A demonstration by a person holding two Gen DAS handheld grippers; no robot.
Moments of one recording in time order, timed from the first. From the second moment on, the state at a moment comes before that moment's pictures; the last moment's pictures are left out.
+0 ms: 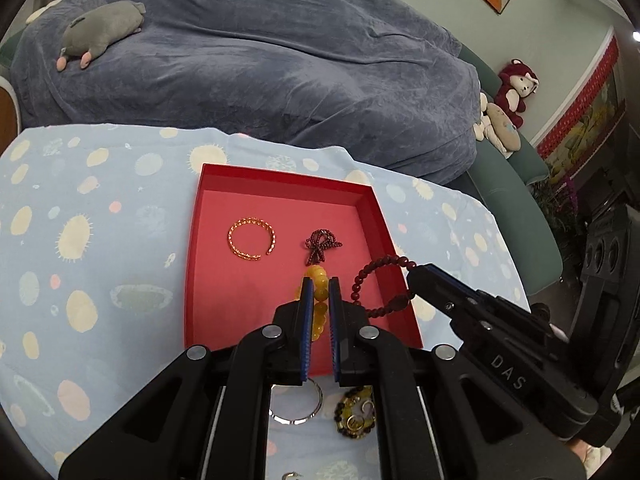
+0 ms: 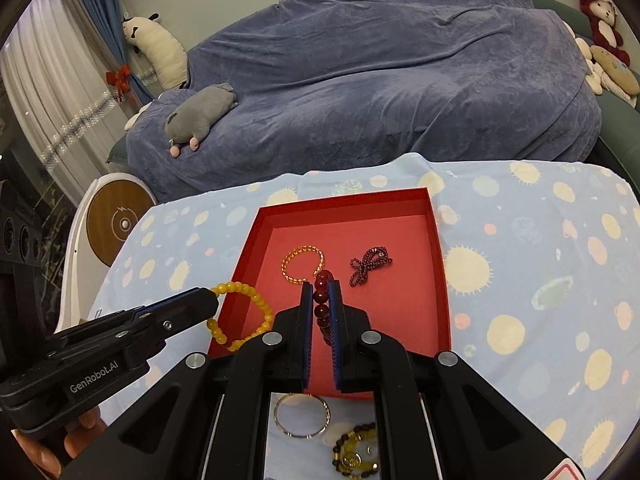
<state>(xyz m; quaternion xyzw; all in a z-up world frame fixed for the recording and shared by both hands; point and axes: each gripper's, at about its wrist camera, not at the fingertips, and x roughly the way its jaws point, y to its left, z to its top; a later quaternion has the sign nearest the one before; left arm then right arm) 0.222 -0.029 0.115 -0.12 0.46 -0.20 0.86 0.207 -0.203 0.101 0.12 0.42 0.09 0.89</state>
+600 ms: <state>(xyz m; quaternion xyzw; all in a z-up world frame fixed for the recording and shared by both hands) 0.275 -0.027 0.020 -0.04 0.49 -0.11 0.87 0.255 -0.213 0.007 0.08 0.49 0.02 0.86</state>
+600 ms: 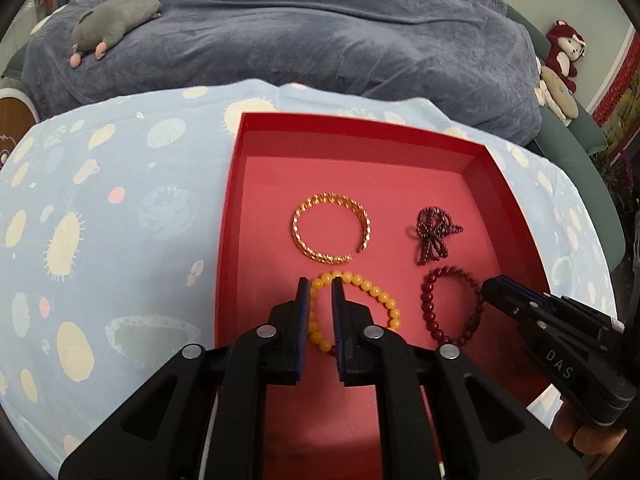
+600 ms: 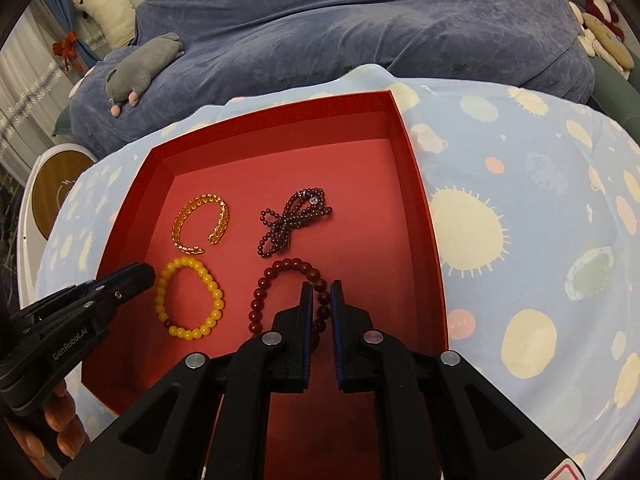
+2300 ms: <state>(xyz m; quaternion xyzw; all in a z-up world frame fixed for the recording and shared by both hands) 0.111 -0.017 0.017 -0.03 0.51 -0.09 0.85 0.066 -0.231 0.006 0.11 0.50 -0.02 0.86</state>
